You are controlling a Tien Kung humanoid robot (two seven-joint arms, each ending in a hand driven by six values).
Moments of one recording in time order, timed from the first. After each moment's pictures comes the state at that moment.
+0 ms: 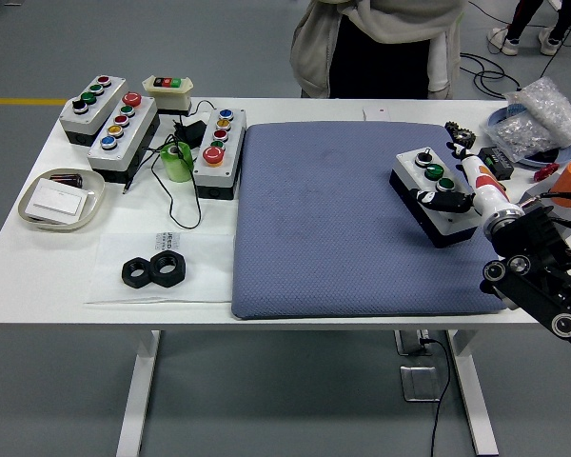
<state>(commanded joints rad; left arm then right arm) -0.10 0.14 -0.29 -0.28 0.26 0.35 0.22 0.73 -0.29 0.65 1.01 -1.32 -0.47 -0.33</state>
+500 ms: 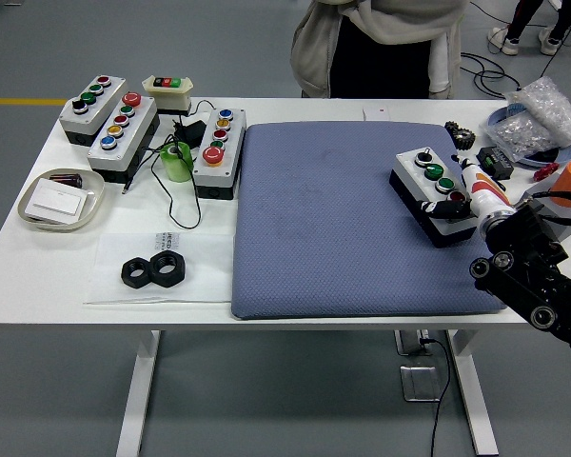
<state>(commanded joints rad) -0.10 0.14 -0.30 -0.28 0.28 0.35 0.23 0.79 -0.24 0.60 0.87 -1.38 -0.44 -0.42</state>
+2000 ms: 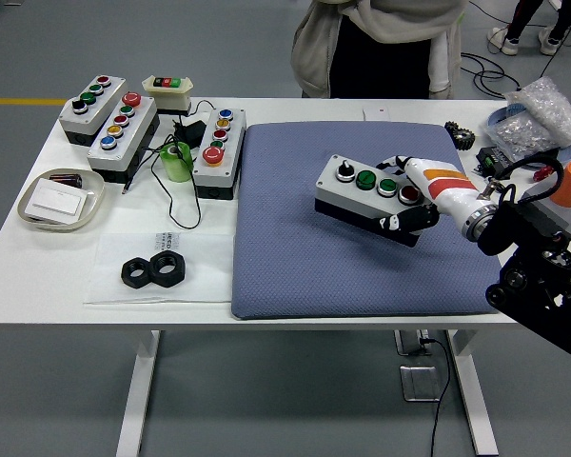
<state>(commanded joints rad) -0.10 0.14 -0.28 -0.28 0.25 0.35 0.22 0.85 -0.43 0.38 1.20 -1.55 -0.29 -0.08</state>
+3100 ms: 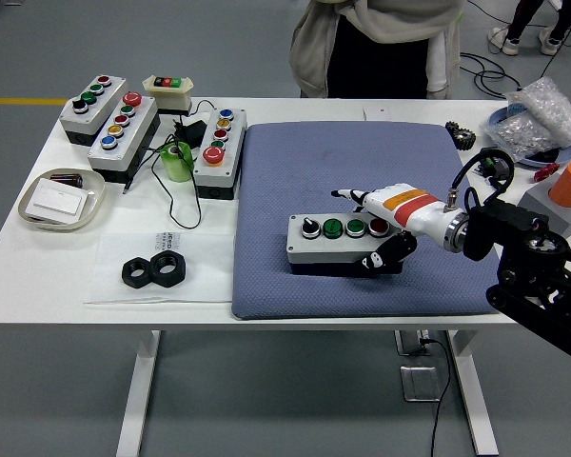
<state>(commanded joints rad) -0.09 0.14 -0.30 -0.28 0.27 0.35 0.23 0.86 -0.42 0.42 1.19 -1.75 -0.03 0.03</state>
